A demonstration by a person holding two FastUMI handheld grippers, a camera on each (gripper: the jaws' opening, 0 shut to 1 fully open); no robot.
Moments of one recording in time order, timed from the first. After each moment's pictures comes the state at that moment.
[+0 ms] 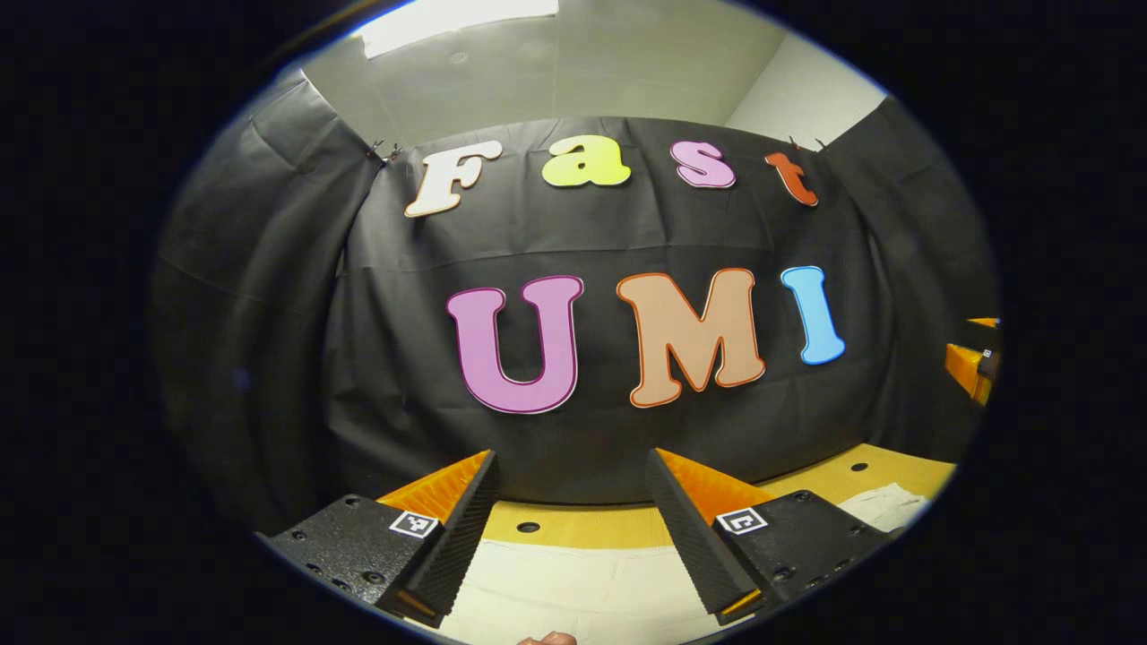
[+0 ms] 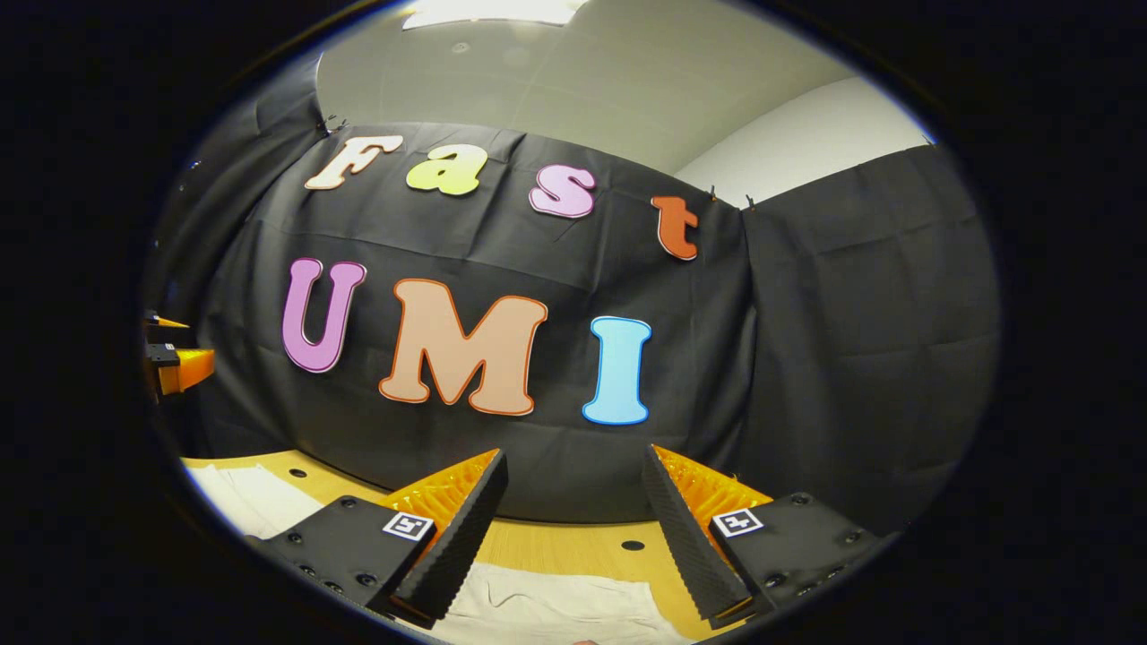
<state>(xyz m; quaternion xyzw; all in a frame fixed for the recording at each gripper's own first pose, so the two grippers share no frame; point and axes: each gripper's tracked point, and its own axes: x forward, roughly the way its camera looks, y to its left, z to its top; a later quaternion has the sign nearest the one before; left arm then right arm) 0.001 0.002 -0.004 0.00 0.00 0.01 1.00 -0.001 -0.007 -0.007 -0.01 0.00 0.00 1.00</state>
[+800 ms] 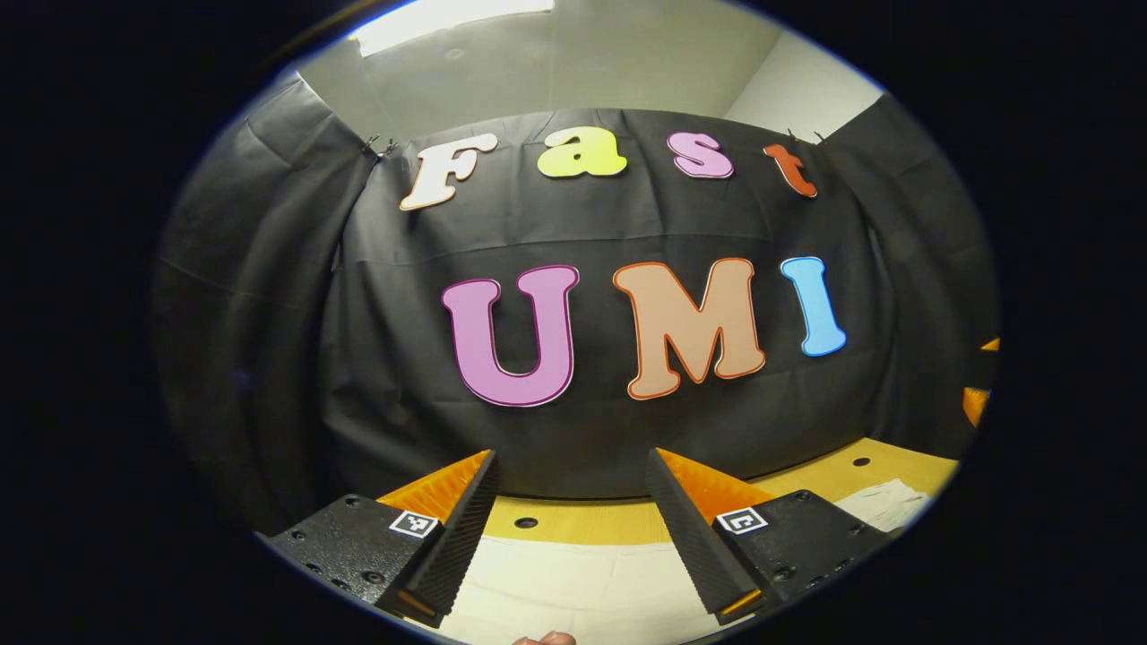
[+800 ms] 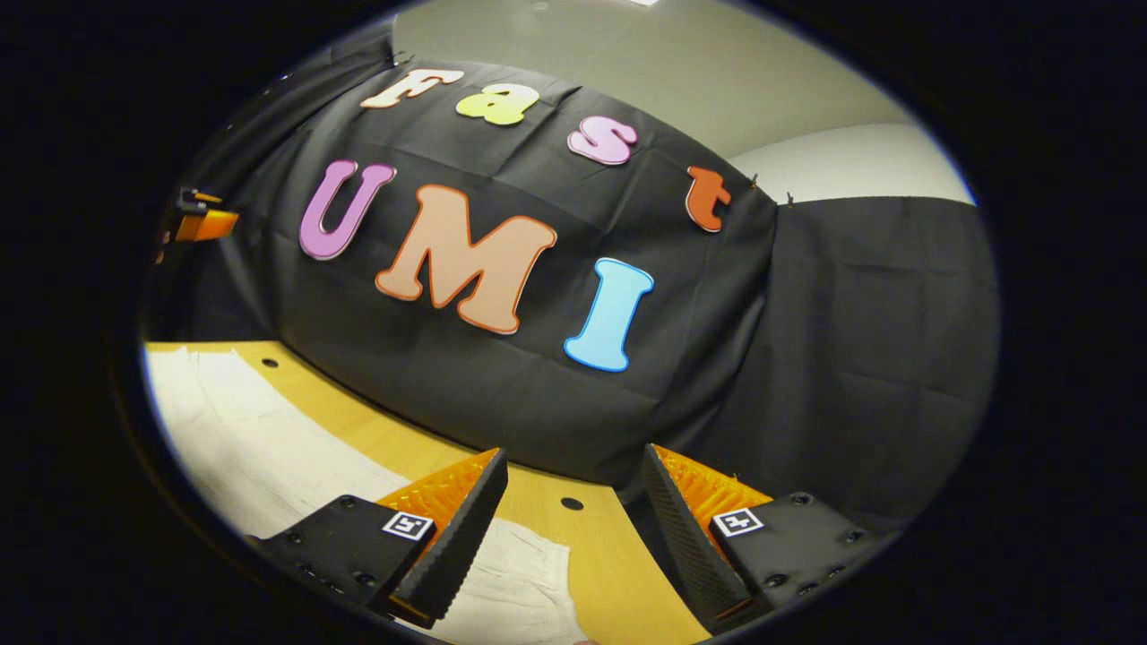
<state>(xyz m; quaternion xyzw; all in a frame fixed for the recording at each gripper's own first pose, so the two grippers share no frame) 0.008 -0.003 -0.014 0.01 0.01 0.01 1.00 -0.020 -0.071 -0.090 -0.15 0.08 0.03 0.98</state>
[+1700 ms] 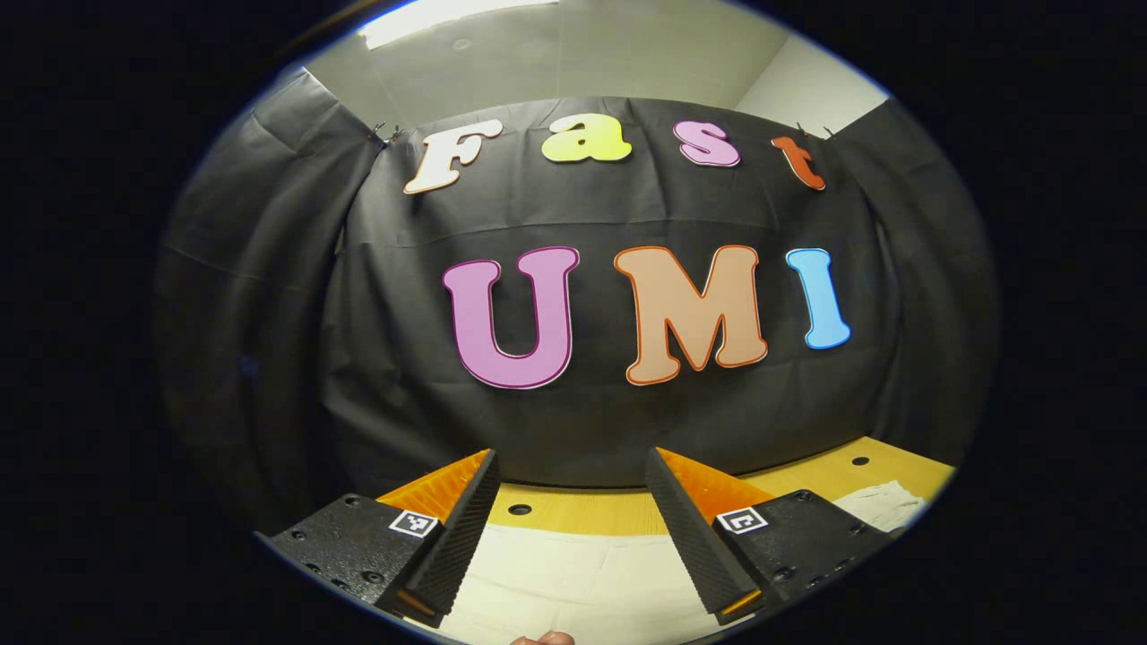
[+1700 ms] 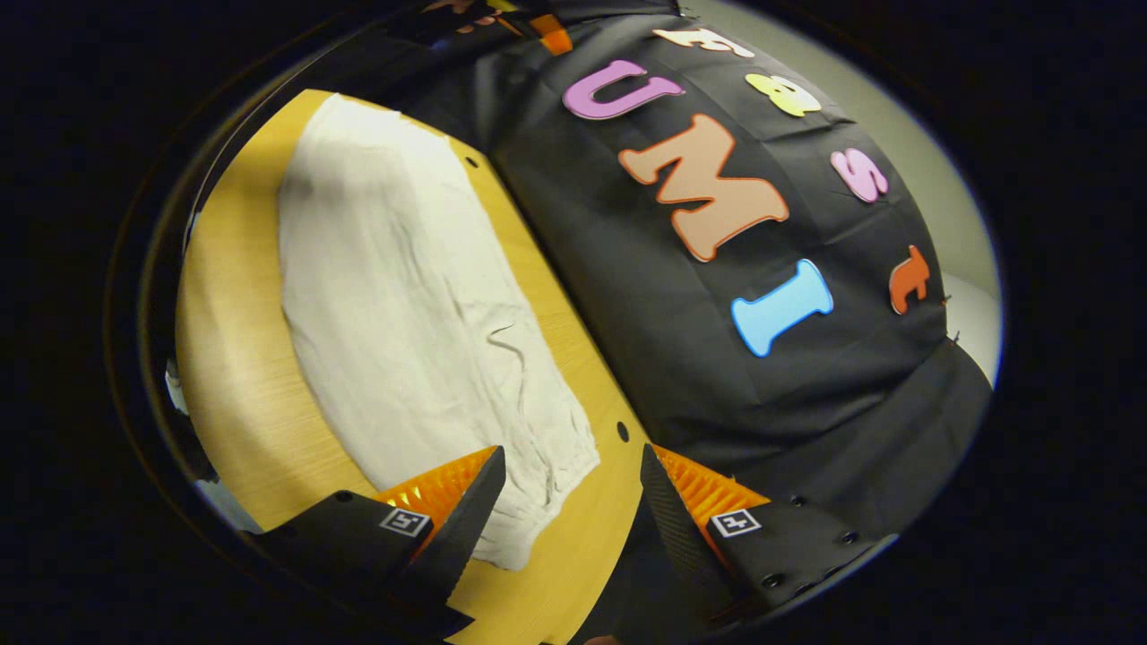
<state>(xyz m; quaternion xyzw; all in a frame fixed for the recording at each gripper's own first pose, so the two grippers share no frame) 0.008 -0.014 -0.033 -0.01 0.03 0.02 1.00 -0.114 -0.057 -0.250 -0.44 0.18 0.26 0.84</state>
